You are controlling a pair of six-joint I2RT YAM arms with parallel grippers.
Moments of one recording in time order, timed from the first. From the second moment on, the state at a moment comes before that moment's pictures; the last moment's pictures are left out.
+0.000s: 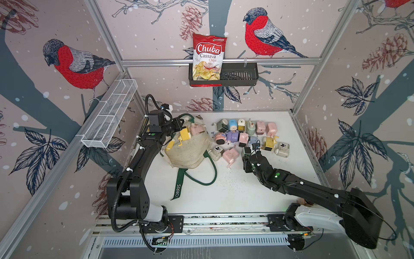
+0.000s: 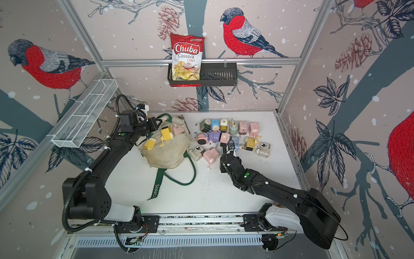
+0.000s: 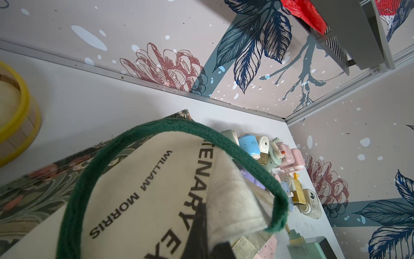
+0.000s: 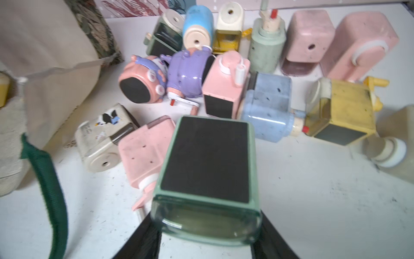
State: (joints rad) left arm -0.03 1.45 1.16 -0.18 0.47 -0.41; right arm 0.83 1.17 0.52 -0.06 0.46 0.48
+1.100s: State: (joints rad) left arm -0.03 1.45 1.16 -0.18 0.47 -0.41; right arm 0.78 1.58 0.63 0.21 0.42 0.54
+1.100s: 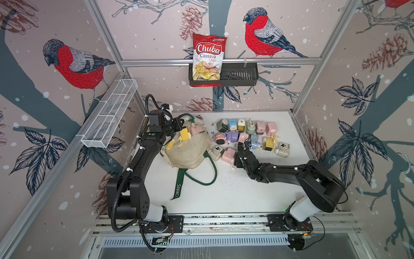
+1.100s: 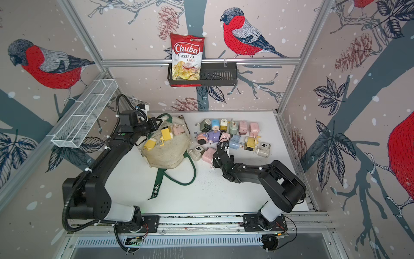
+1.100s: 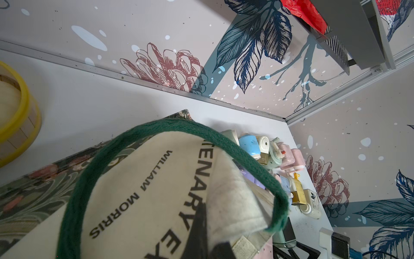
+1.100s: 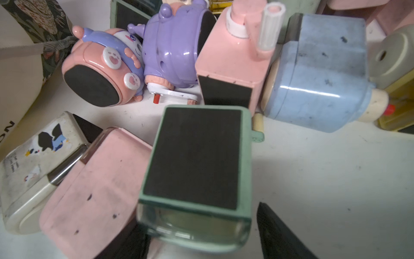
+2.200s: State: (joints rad) left arm -0.02 1.45 1.16 -0.18 0.47 -0.41; right arm 1.14 1.66 1.15 0.00 0.35 0.41
